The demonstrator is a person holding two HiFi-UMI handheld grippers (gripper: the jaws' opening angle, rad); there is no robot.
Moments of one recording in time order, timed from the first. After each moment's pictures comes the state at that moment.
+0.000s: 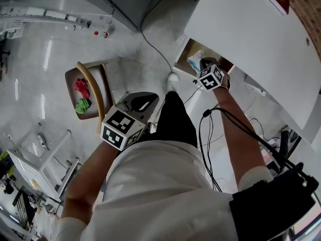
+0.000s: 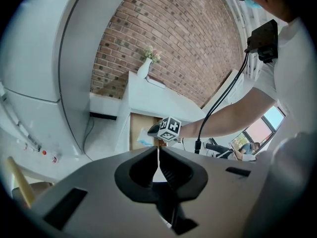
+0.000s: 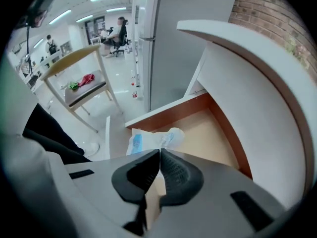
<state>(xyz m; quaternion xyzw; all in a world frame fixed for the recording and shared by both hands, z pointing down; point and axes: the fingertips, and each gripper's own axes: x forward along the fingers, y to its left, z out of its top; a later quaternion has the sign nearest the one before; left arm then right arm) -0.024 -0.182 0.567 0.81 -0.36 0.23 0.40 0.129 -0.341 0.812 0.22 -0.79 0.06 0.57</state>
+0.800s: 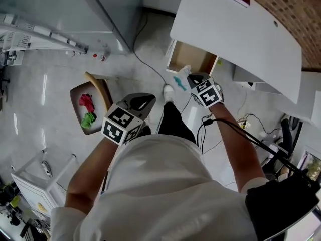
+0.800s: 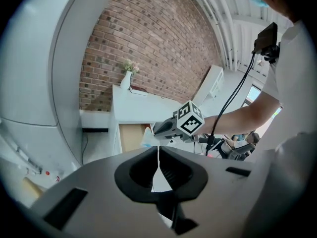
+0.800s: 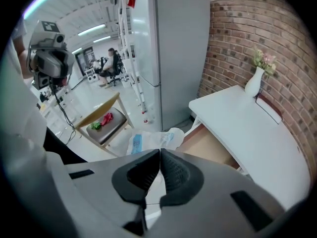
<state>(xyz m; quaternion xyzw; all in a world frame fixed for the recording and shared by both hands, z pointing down) -0.031 -0.089 0.464 0.86 -0.32 0.23 0.32 0.096 -0.187 0.597 0.26 -0.83 0.15 0.47</state>
